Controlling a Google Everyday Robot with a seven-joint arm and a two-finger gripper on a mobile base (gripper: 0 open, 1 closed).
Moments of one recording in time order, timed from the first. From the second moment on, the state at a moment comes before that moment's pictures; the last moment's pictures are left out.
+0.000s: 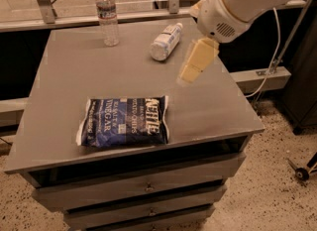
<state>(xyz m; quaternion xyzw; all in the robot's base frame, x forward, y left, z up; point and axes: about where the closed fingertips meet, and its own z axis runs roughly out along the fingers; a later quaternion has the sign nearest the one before) 0.552 -0.079 0.976 -0.62 0.71 0.03 0.33</state>
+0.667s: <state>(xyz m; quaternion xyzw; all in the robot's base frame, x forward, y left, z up) 0.595 -0.013 0.979 -0.61 0.69 0.06 0.37</state>
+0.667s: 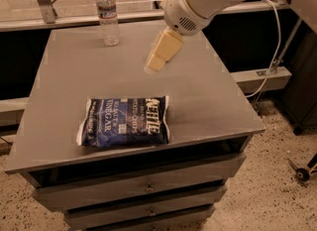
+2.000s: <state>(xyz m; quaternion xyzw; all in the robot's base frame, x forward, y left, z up) 0.776 0.051 0.948 -0.45 0.67 0.14 0.57</state>
